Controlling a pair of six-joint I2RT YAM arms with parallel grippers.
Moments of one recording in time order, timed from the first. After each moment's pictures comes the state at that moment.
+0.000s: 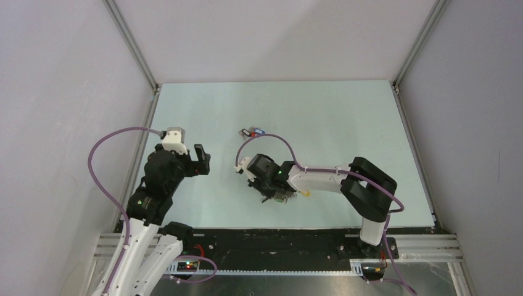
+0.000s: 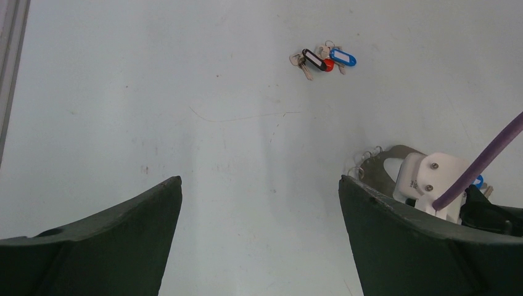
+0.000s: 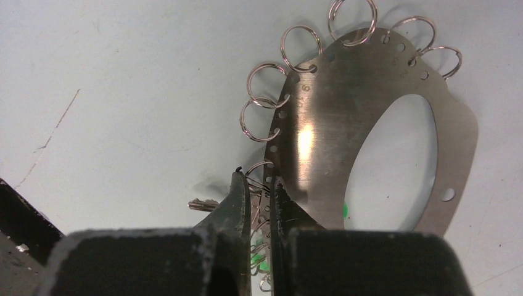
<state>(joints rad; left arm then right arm) -0.26 0.56 0.71 -0.54 -0.10 -0.18 1.07 1.82 1.14 -0.34 0.05 -0.02</state>
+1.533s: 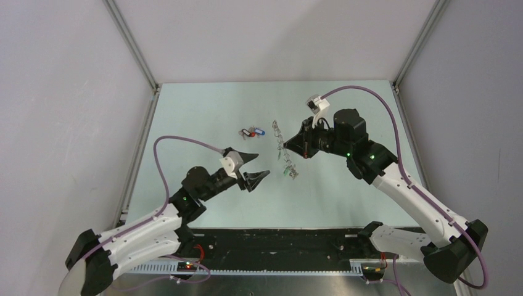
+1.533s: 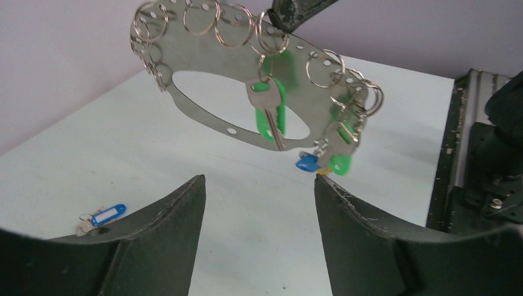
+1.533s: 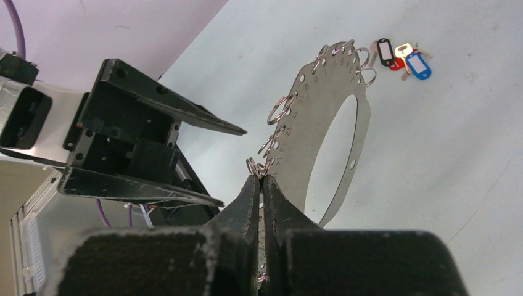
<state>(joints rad) -0.81 0.81 0.37 0.54 0.22 0.01 0.65 1.09 1.11 -0.32 -0.39 0.34</state>
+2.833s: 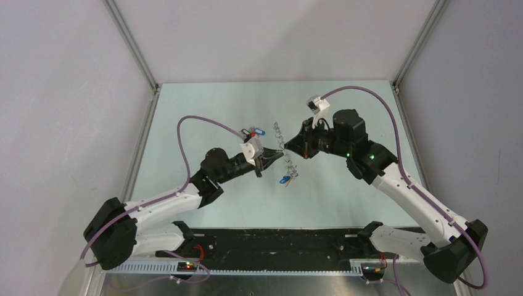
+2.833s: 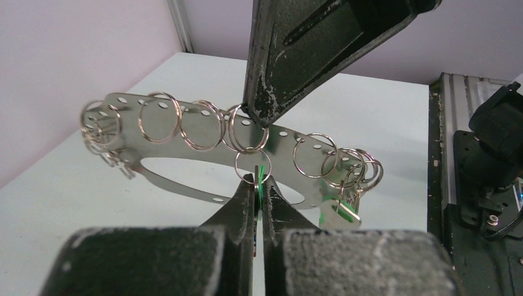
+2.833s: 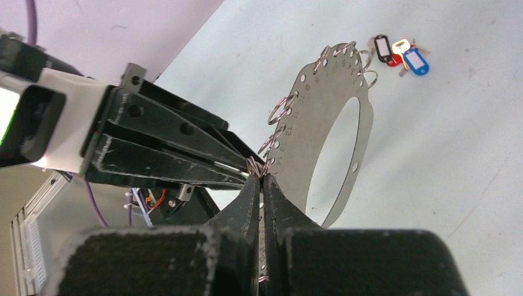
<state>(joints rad) -0.81 1.16 0.57 0.68 0.36 0.04 0.64 1.09 1.11 -0.33 -0.37 0.35</state>
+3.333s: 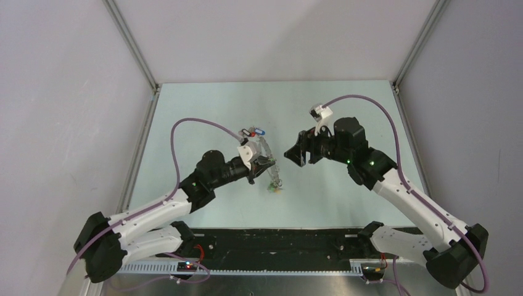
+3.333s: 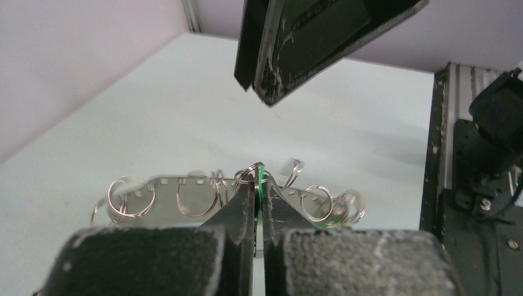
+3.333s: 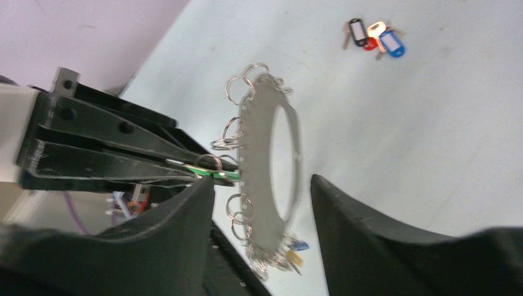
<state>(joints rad) -0.81 1.00 0.53 0.47 0.31 0.04 0.64 1.07 1.04 -0.33 -0.31 0.33</state>
